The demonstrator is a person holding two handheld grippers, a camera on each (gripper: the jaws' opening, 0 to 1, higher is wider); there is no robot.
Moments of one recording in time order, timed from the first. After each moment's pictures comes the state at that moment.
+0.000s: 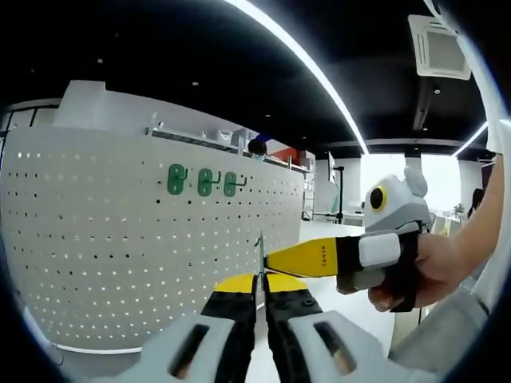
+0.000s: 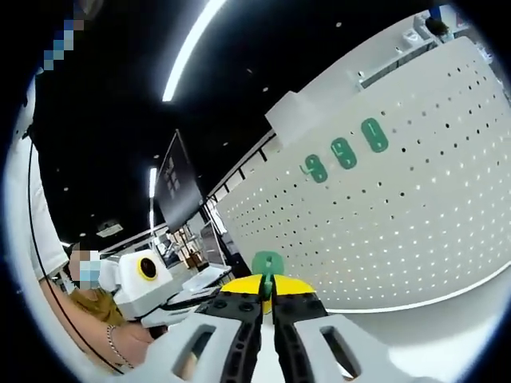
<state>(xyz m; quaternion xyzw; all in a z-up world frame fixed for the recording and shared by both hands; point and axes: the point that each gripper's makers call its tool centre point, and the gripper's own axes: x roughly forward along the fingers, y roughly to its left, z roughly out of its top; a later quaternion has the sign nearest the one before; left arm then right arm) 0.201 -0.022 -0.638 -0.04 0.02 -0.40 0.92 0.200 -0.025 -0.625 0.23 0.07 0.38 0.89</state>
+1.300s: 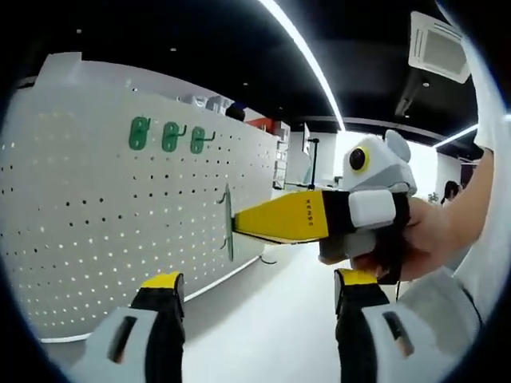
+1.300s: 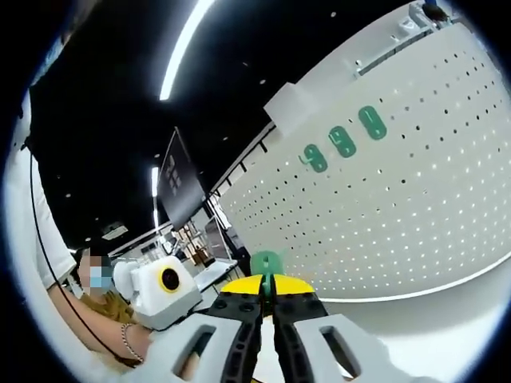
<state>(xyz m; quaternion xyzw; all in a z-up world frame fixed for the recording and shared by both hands) 0.183 -0.052 -0.681 -0.01 0.11 -0.48 0.87 0.196 -0.025 -0.630 0.24 0.09 0.39 0.88</state>
